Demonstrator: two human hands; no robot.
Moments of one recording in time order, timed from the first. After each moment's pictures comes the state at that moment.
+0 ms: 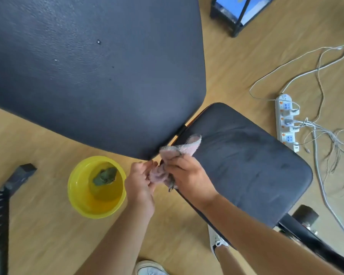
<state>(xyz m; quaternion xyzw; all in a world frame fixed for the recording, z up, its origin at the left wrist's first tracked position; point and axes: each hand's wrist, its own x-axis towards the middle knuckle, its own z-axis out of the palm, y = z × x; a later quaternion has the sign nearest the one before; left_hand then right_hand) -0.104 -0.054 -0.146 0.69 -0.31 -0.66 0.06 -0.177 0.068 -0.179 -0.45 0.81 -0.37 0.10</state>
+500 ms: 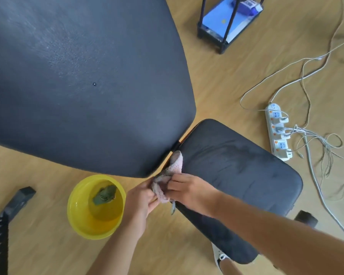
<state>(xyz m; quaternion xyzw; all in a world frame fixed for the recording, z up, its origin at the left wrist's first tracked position) -0.106 -0.064 -0.134 0.63 -0.40 -0.66 -0.10 -0.212 0.081 -0.167 -0.66 0.71 -0.22 0.11</state>
